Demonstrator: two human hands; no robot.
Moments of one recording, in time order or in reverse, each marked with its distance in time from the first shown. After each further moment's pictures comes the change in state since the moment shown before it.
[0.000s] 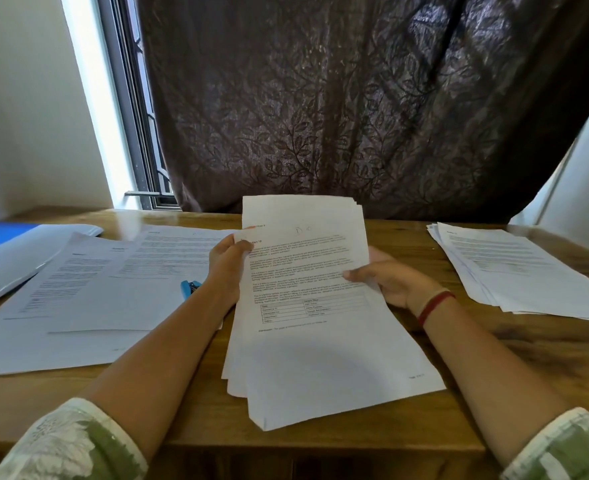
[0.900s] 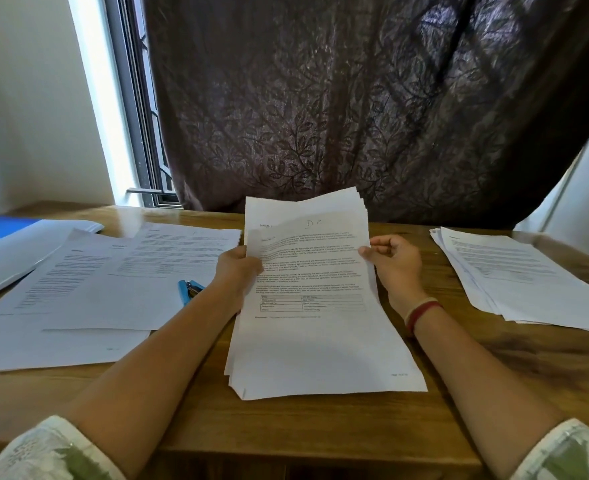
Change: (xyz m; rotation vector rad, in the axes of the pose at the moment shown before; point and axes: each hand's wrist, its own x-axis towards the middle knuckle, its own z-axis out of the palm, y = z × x) left_hand -0.003 -0.003 0.008 0.292 -0.020 -0.111; right_hand 0.023 0.018 -0.007 -0.162 0.760 -0.278
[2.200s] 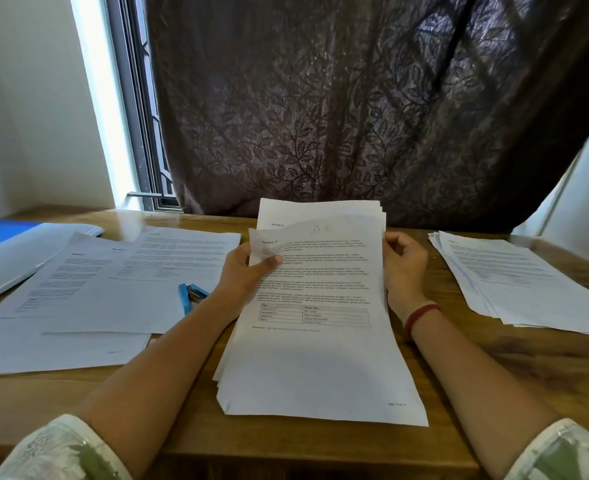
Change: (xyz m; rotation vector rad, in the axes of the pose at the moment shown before) left_hand -0.002 -0.007 0.001 0.074 -0.093 0.326; right_hand -0.008 -0.008 -0.001 0.197 0.097 -0.098
